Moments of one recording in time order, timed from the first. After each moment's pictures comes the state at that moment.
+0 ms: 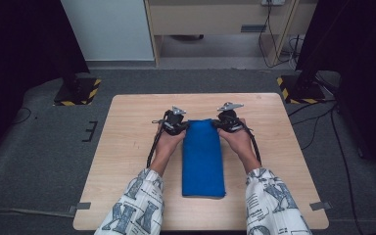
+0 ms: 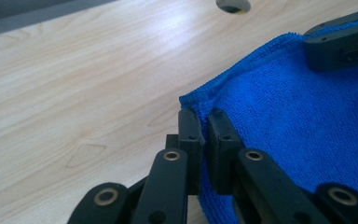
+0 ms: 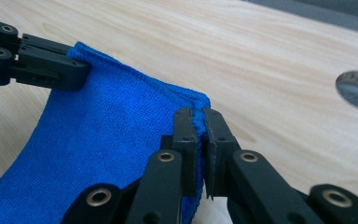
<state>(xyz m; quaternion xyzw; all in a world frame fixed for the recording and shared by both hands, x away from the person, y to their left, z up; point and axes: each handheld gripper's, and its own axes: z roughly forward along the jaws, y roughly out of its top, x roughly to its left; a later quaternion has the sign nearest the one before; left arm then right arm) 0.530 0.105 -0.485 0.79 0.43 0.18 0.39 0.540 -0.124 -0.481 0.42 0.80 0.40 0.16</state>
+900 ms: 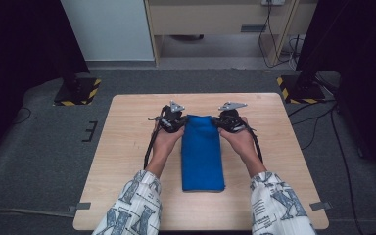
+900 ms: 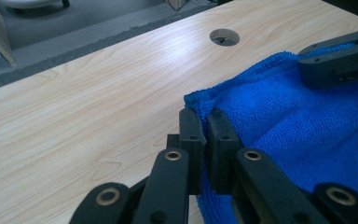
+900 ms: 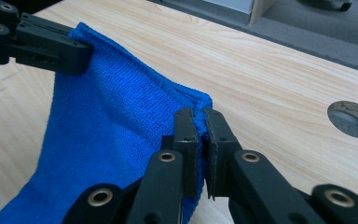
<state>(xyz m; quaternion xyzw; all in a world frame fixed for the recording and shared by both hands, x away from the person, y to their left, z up) 0.508 0.105 -0.446 0.79 0.41 0.21 0.40 0.520 -0.126 -0.458 0.40 0.79 0.43 0.18</state>
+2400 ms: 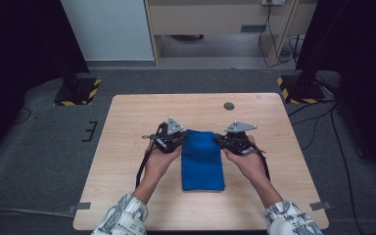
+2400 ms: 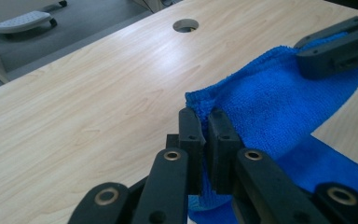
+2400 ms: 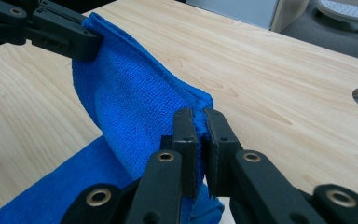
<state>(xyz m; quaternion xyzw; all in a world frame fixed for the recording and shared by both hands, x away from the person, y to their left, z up) 0.434 0.112 -0.443 0.81 0.35 0.22 0.41 0.443 -0.140 -0.462 0.35 0.79 0.46 0.17</state>
